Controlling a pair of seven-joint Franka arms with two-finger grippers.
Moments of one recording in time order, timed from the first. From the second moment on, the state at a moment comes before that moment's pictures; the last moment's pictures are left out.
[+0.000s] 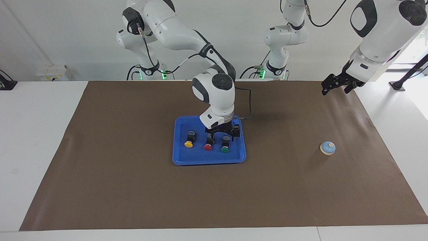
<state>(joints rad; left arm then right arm) 0.04 0.00 -0.06 -1.62 0.00 1.50 -0.02 0.48 0.55 0.13 -1.47 -0.07 2.10 0.90</state>
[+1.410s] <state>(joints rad) 0.04 0.00 -0.06 -1.62 0.00 1.49 -0.02 -0.04 0.16 0.13 -1.49 -0.03 1.54 0.03</state>
